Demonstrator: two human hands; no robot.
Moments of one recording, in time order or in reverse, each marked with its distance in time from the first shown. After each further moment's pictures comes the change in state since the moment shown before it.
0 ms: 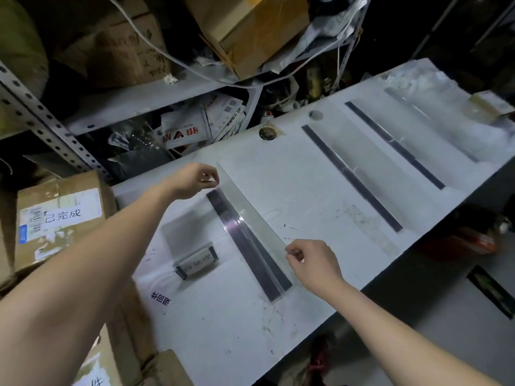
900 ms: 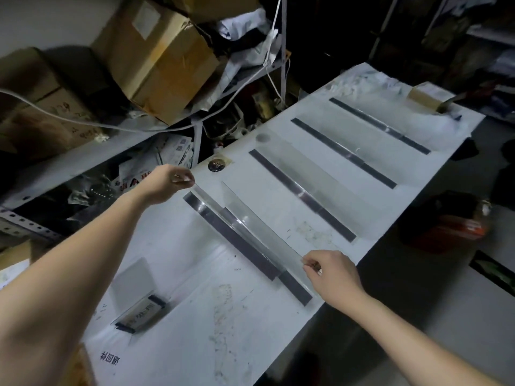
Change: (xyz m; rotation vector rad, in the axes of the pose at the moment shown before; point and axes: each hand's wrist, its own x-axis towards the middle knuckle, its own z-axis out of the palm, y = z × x) left_hand 0.086 0.128 -0.026 0.082 0.087 0.036; right_hand -0.007 0.132 -0.108 -0.004 0.097 0.038
